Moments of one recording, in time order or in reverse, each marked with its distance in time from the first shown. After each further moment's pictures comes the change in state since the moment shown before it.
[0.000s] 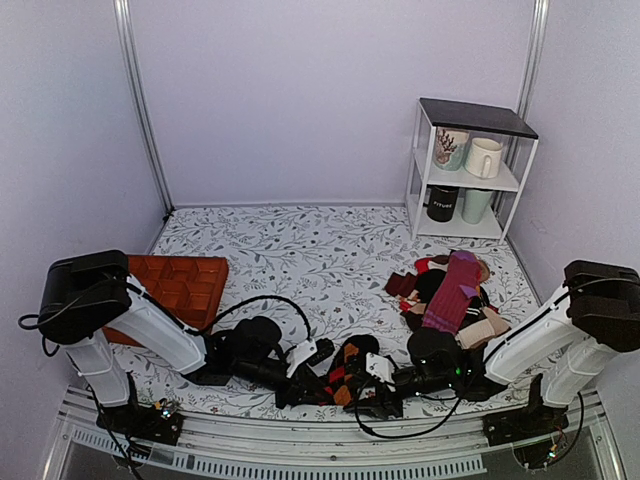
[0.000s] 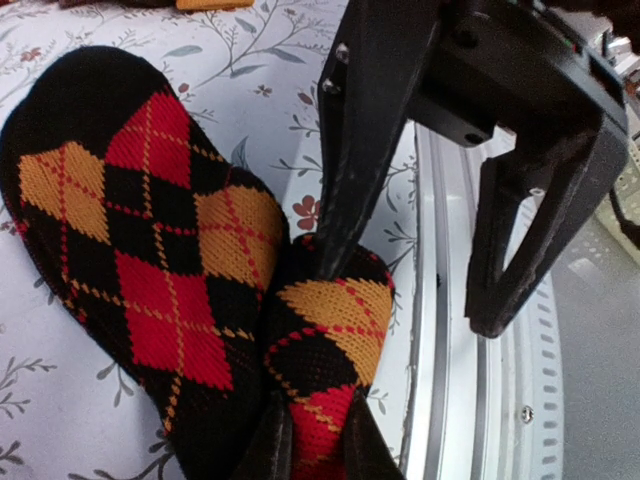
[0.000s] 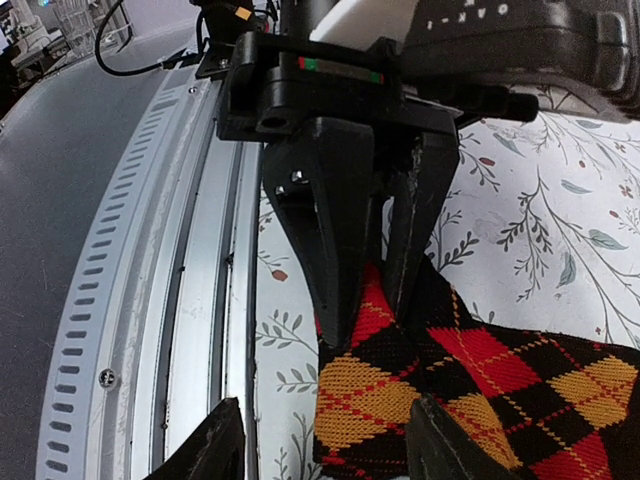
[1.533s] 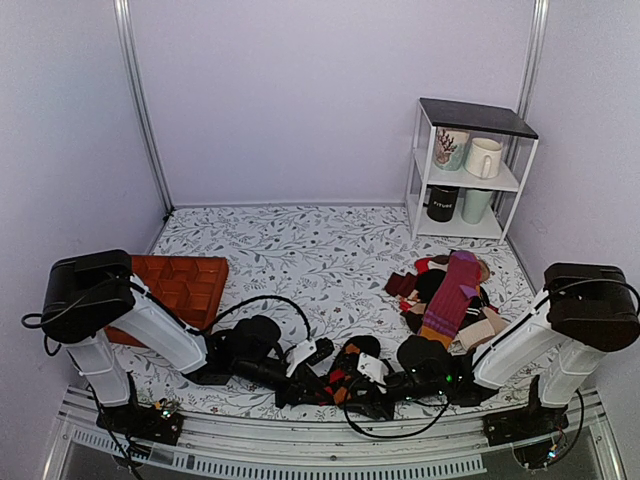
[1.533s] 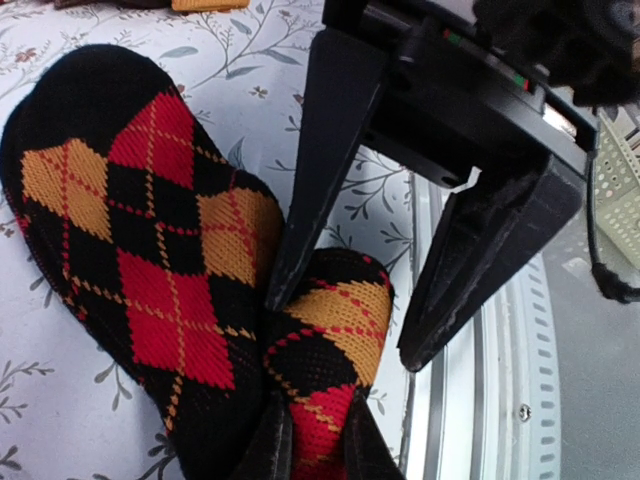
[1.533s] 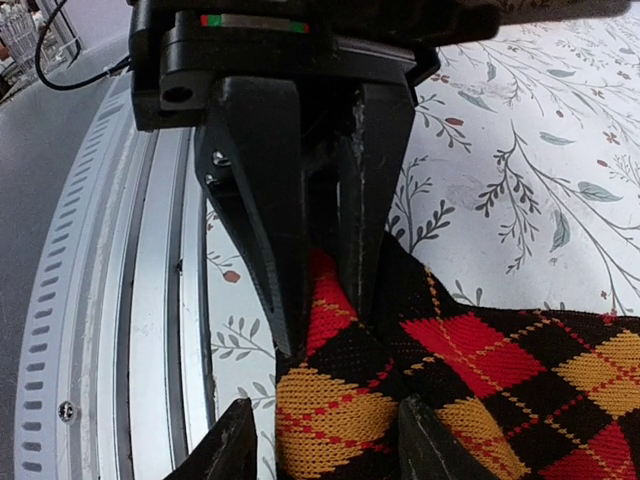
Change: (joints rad) left arm 0.012 0.016 -0.003 0.026 0.028 0.000; right arm 0.045 0.105 0.028 0.046 0.121 0.117
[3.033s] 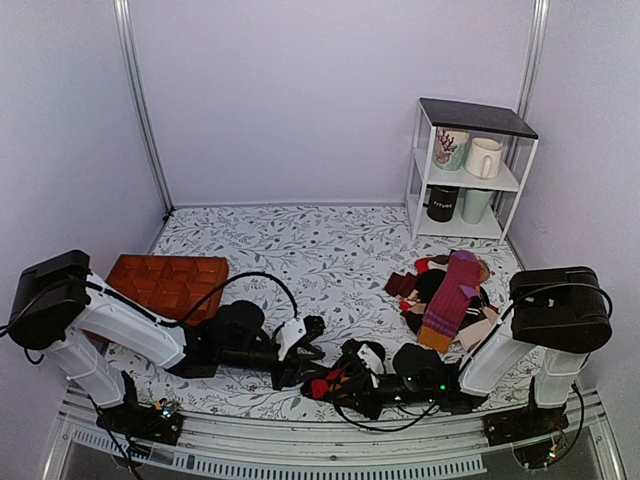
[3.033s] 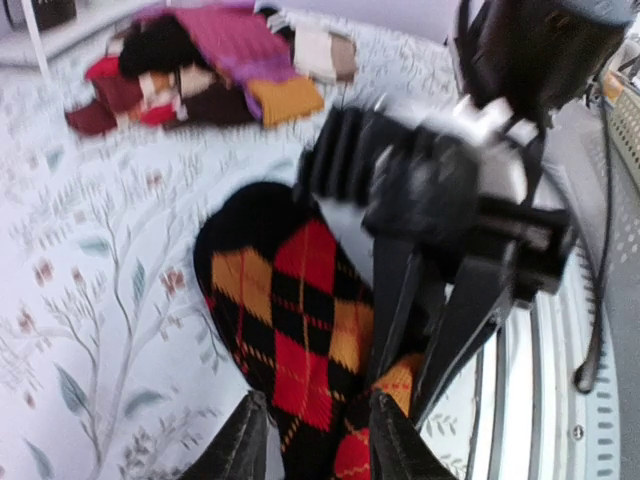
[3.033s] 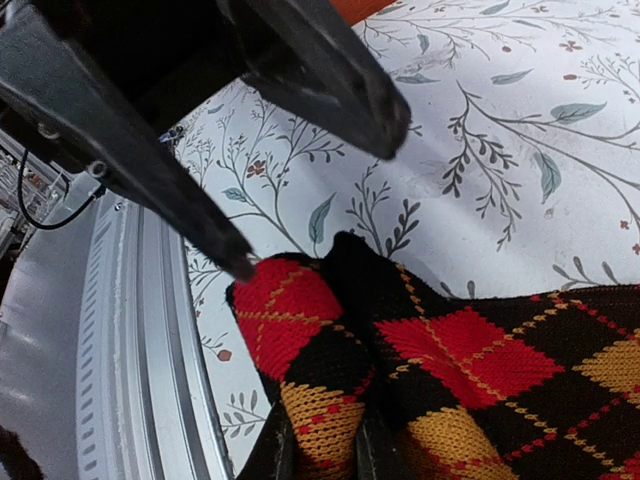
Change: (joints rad) left arm 0.011 -0.188 -0.017 -0.049 -0.211 0.174; right arm 0.031 0.171 0.000 0.215 0.093 0.413
